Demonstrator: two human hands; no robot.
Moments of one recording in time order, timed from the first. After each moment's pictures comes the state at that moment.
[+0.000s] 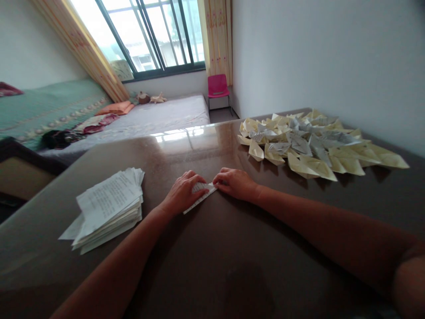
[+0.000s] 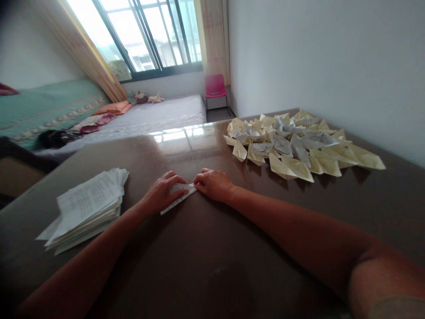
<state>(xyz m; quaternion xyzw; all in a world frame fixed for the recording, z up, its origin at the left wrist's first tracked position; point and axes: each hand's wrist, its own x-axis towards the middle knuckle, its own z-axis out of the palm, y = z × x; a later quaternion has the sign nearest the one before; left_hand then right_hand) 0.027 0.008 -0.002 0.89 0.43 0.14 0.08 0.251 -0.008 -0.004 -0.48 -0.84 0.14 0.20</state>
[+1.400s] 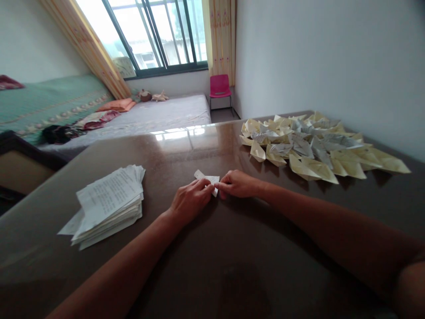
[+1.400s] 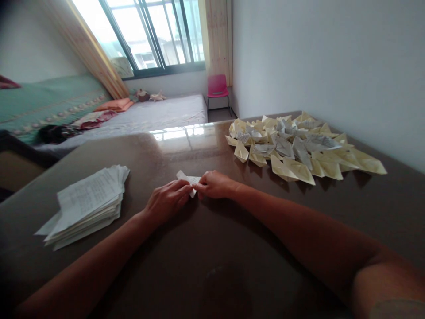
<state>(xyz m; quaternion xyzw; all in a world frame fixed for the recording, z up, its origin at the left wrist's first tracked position) 0.045 -0.027 0.002 0.92 0.36 0.14 -0.05 0.250 -0.007 0.019 -0.47 -0.81 0.33 0.13</state>
